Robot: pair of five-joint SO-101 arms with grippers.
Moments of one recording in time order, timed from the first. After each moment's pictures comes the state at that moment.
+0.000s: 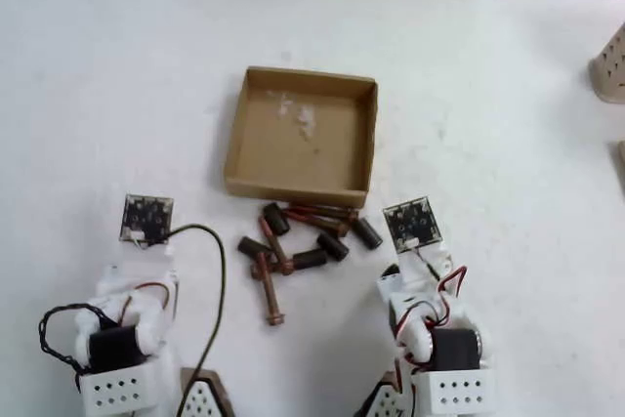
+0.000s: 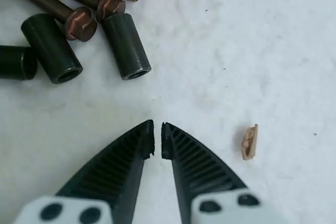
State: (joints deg) left arm -17.4 -104.1 97.1 73.0 -12.4; right arm -5.7 -102.4 96.5 69.2 17.1
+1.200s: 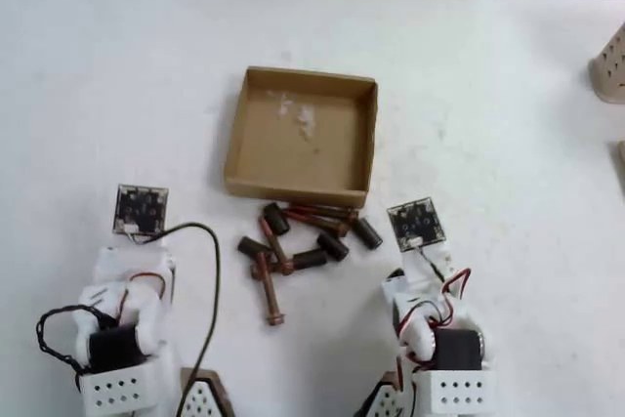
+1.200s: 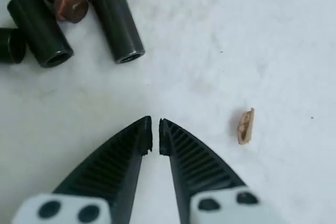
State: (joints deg) left arm -17.4 -104.0 97.1 61.7 -12.4; right arm -2.8 -102.5 95.3 70.6 17.3
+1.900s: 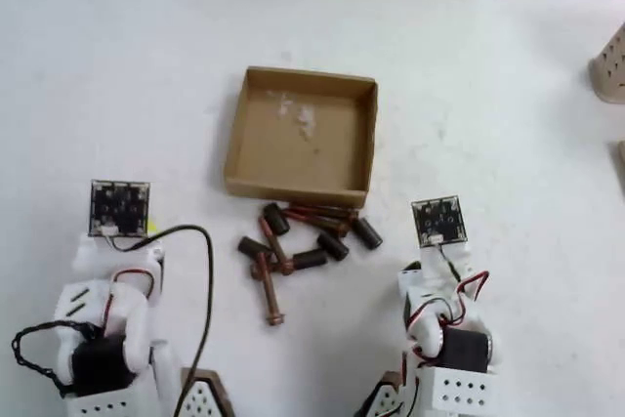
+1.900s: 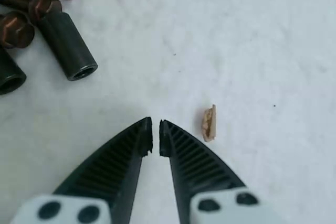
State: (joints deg) left arm -16.7 -104.0 83.3 63.4 -10.4; right arm 3.9 -102.5 95.3 68.4 17.4
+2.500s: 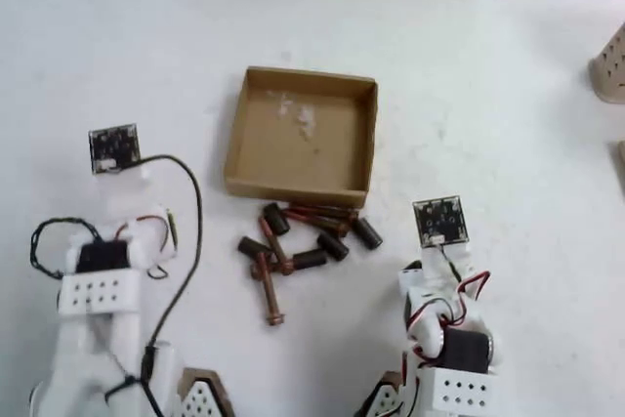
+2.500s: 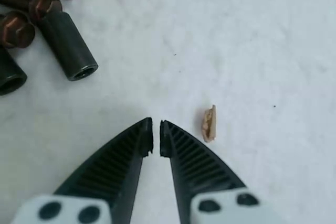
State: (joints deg) left arm -13.1 -49.6 69.3 49.8 9.6; right arm 4.0 -102.5 94.4 68.4 17.3
